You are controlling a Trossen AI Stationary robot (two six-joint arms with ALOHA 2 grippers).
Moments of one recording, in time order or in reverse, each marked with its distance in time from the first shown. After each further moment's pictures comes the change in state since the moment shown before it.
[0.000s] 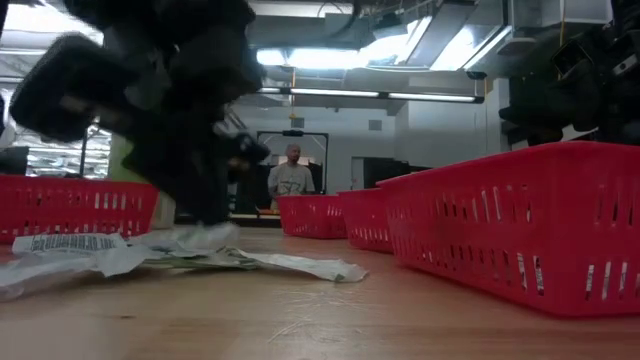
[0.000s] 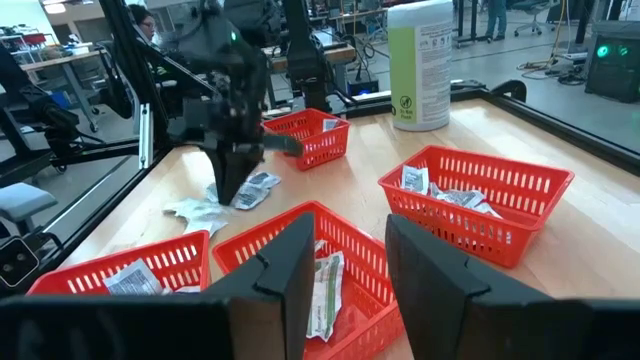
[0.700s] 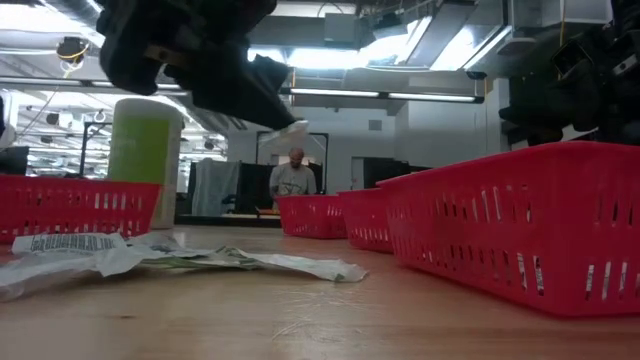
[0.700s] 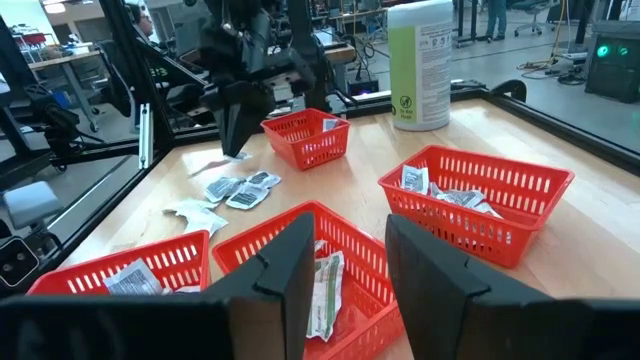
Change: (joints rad) left arm 0.038 -0.182 0.003 0.080 -0.195 0.180; right arm 0.000 0.000 0.000 0.000 0.000 0.000
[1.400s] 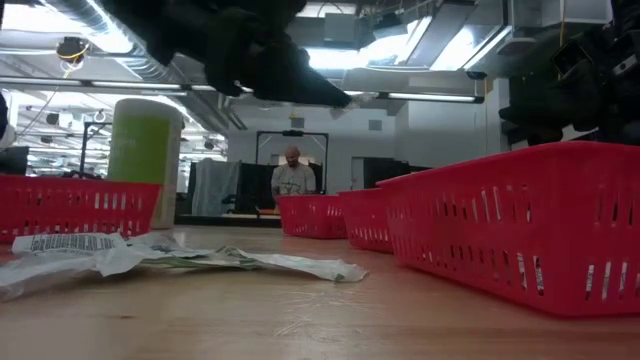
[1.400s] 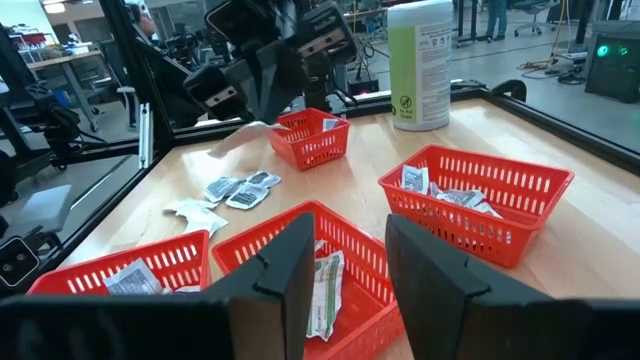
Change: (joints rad) left arm 0.135 0.043 0.003 0.281 0.004 0.089; right arm 0.000 0.000 0.000 0.000 0.000 0.000
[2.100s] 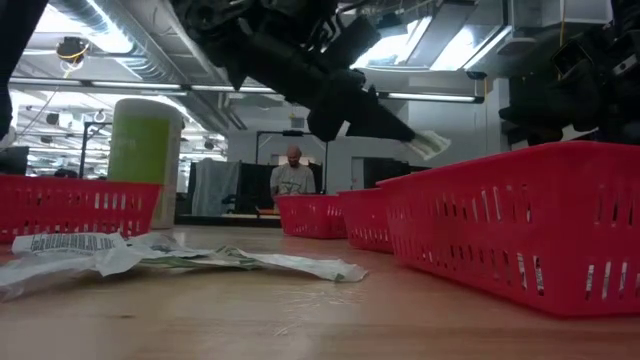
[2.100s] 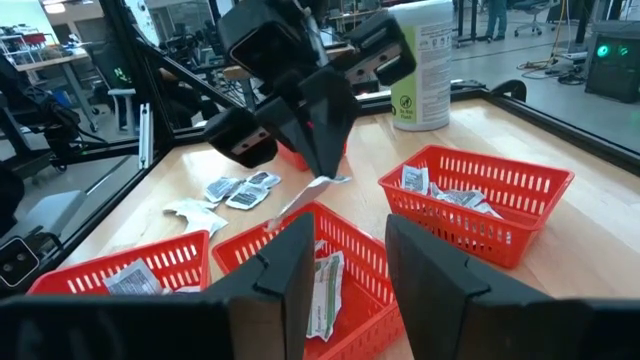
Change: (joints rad) left arm 0.087 0.315 0.302 0.007 -0.060 0.109; right arm 0.000 0.000 0.000 0.000 0.000 0.000
